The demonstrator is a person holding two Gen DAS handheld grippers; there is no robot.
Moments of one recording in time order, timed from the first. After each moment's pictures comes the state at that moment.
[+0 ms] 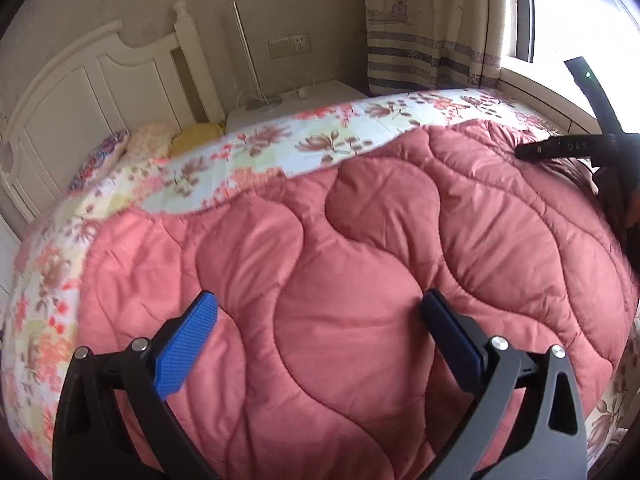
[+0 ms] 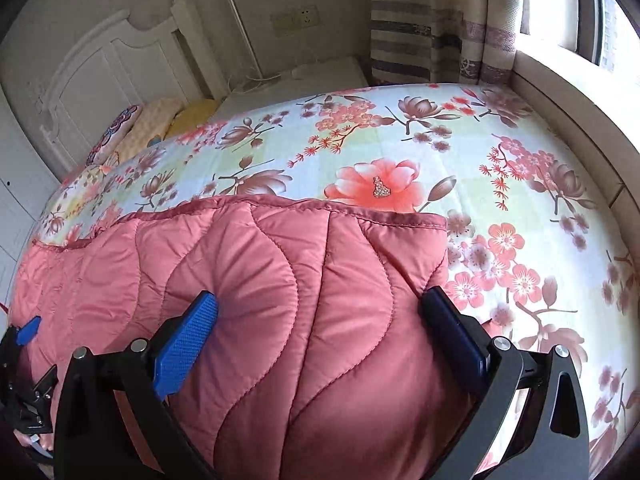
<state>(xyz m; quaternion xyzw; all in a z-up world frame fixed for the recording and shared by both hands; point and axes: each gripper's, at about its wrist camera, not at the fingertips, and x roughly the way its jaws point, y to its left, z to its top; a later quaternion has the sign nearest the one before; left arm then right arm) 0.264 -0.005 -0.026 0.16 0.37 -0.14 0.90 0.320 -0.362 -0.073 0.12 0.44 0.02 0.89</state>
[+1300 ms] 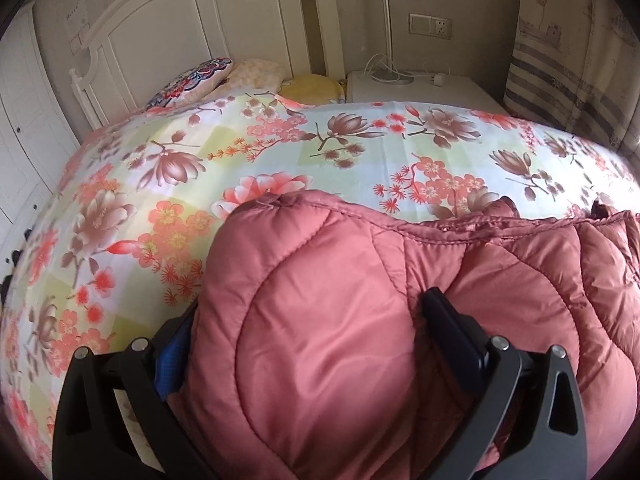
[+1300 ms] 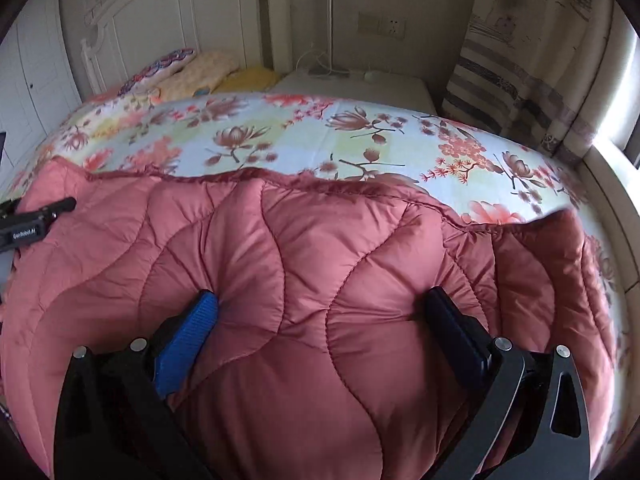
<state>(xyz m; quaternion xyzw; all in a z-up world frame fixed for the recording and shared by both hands) 0.370 0.095 -0.054 0.08 0.43 0.05 0.90 0.325 -0.256 -0.063 -0.01 0.43 0.07 0.90</state>
